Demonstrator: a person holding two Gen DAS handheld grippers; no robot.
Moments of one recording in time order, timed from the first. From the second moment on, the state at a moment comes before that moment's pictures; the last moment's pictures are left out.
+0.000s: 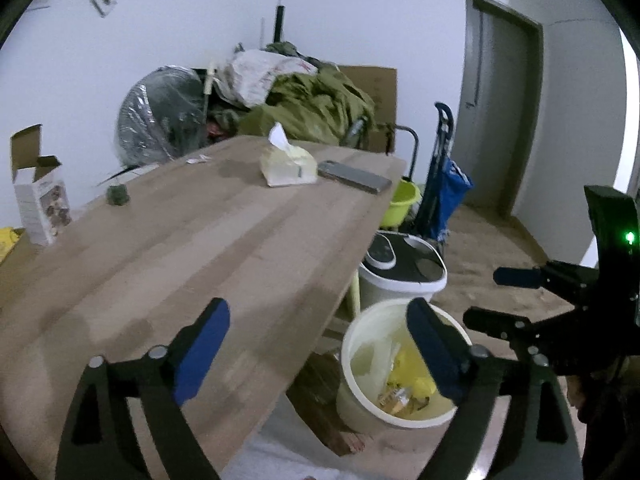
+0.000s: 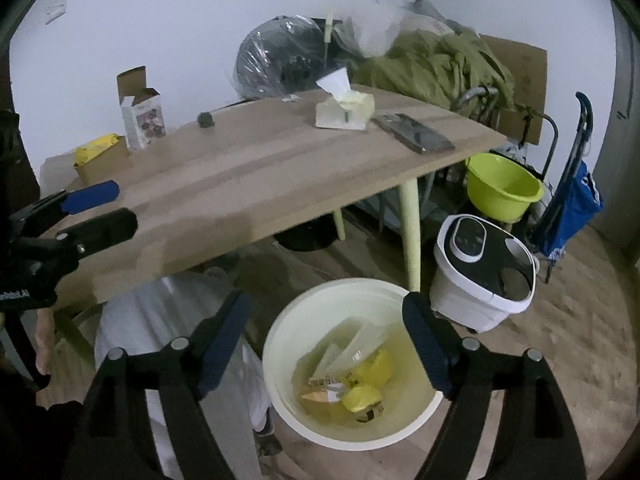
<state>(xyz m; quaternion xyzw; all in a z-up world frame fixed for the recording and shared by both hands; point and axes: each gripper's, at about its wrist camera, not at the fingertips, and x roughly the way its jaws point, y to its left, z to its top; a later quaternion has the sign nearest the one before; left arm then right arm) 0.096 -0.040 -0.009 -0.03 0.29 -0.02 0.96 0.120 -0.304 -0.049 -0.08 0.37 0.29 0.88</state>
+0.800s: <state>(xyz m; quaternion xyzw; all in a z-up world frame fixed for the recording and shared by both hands) 0.044 -0.023 0.052 -0.01 0.14 0.05 0.99 0.108 -0.288 0.027 -0.10 0.25 0.33 0.91</state>
